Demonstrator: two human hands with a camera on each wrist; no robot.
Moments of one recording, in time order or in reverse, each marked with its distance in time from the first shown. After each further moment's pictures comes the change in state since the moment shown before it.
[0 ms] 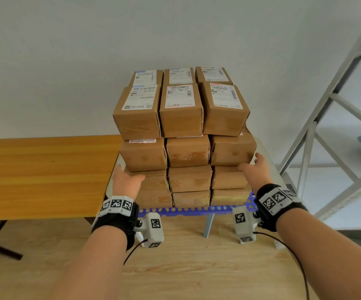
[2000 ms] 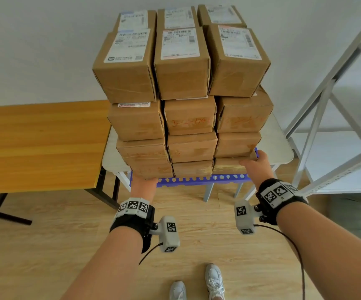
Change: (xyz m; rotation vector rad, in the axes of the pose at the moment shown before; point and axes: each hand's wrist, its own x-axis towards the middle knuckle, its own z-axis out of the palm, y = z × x) left_hand -0.024 -0.079 0.053 0.130 -0.129 -0.200; right_hand 0.005 0.089 0.022 -0.064 -0.016 0.239
